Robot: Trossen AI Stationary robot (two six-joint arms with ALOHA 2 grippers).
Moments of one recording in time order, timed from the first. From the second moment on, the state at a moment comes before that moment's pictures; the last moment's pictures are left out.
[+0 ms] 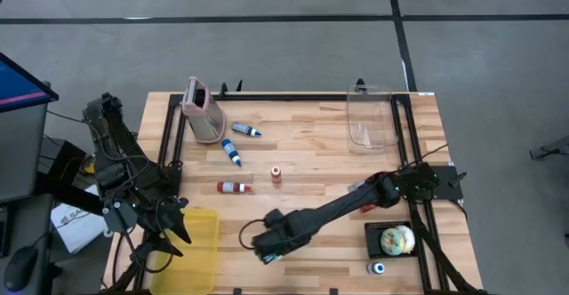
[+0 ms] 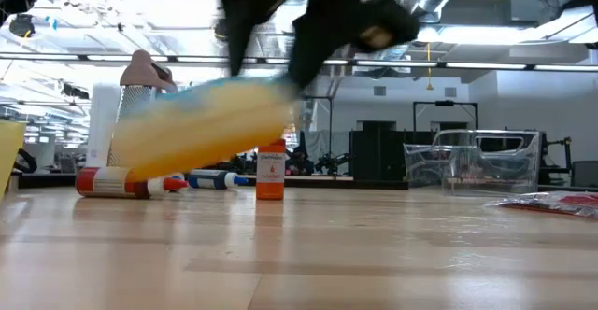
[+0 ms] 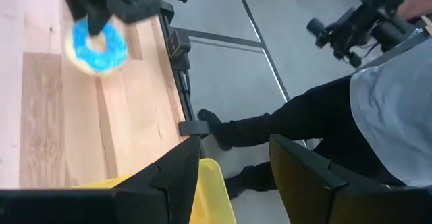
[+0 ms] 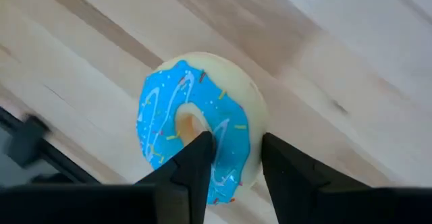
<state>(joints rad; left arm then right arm) -1.07 0.91 0.93 -0.57 -0.32 -0.81 0.44 2.45 2.34 -1.25 0.05 1.36</state>
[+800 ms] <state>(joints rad) -1.07 0.92 0.93 -0.53 -0.41 -0.68 0.62 2.07 1.92 -1.57 0.00 1.83</state>
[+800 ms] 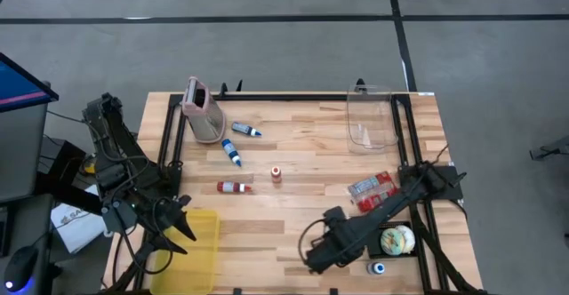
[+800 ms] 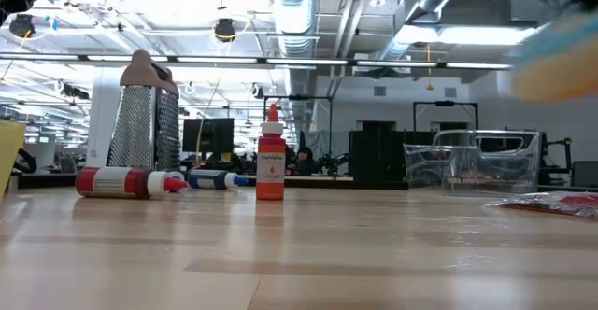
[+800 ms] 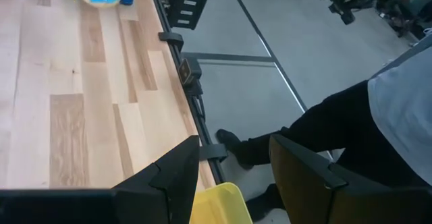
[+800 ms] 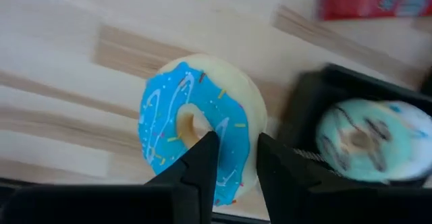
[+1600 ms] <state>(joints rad) -1.07 0.92 0.93 -0.51 -0.48 -0.69 0.73 1.74 1.44 -1.52 -0.16 2.01</state>
